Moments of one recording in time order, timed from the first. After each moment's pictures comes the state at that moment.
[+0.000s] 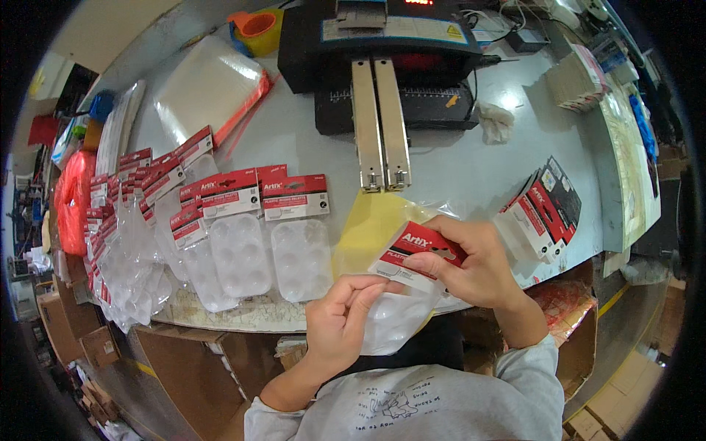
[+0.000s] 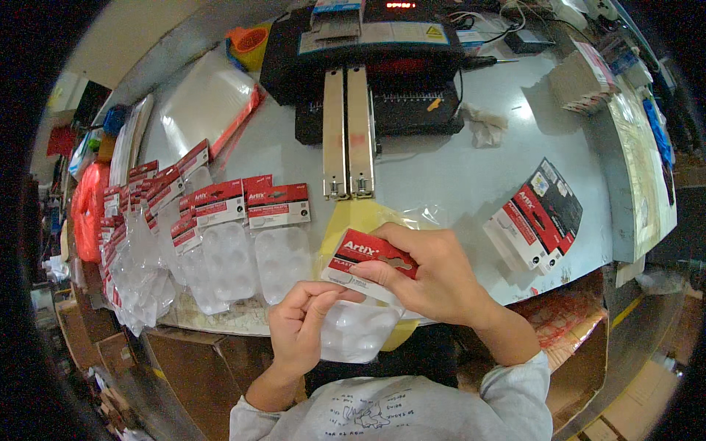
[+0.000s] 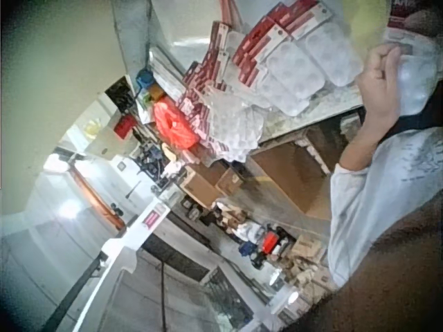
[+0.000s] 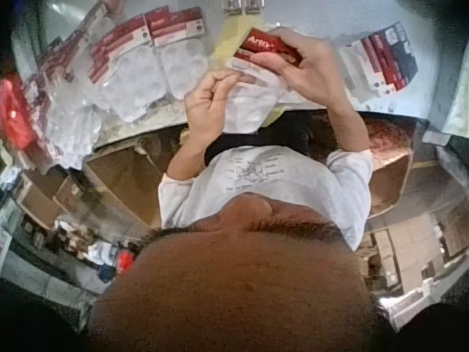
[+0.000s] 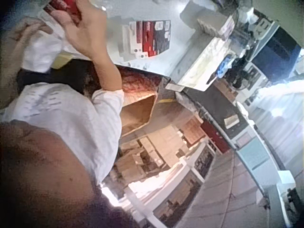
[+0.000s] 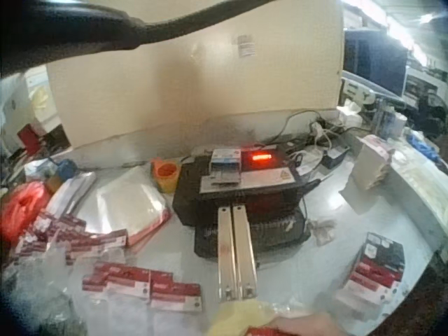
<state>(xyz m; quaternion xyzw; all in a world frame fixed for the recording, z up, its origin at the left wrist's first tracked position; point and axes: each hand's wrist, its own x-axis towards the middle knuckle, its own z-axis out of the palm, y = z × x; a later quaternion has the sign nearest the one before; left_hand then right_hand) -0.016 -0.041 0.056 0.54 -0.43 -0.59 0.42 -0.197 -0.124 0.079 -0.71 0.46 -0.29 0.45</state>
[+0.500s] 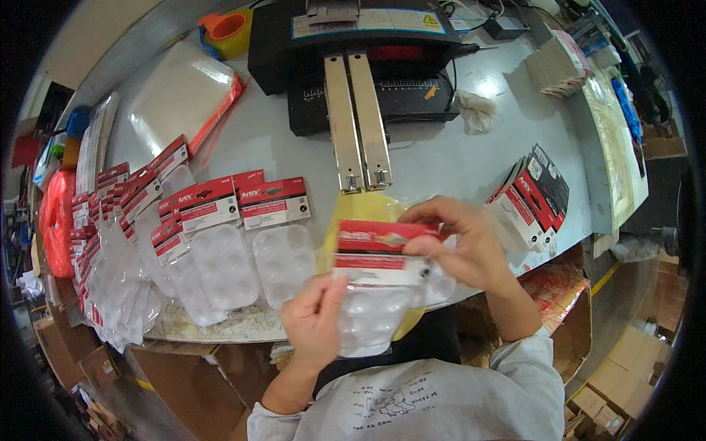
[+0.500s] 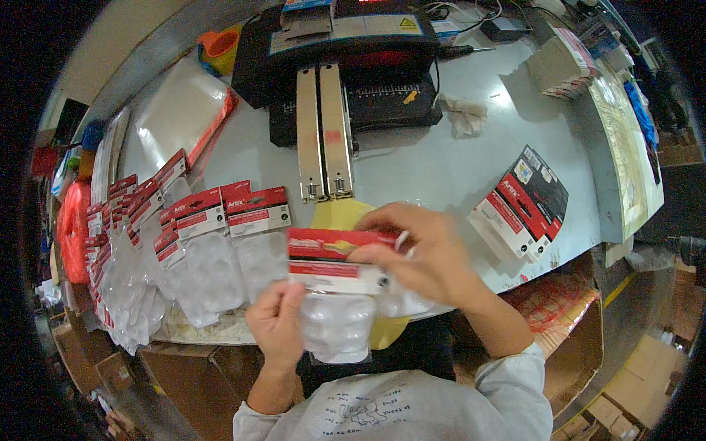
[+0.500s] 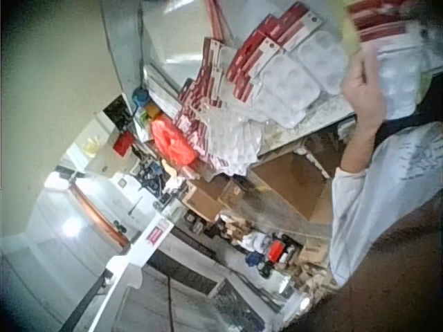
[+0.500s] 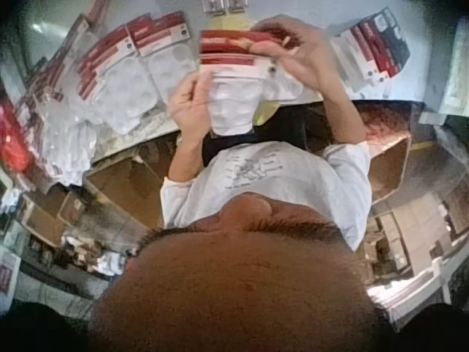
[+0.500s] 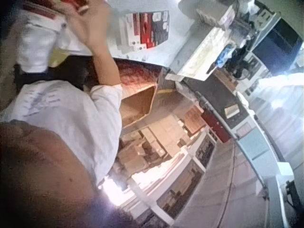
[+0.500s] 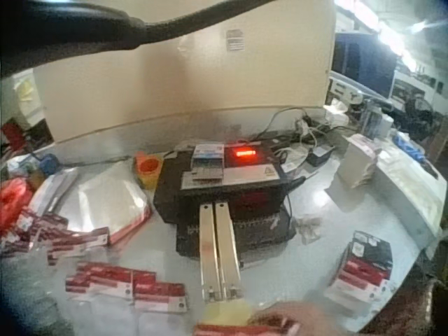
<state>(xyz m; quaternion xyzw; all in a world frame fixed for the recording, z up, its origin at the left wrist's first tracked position) -0.007 -0.048 0.041 0.63 -0.47 -0.42 0.46 -0.204 -0.128 0.066 -0.67 0.51 -0.32 0.44</state>
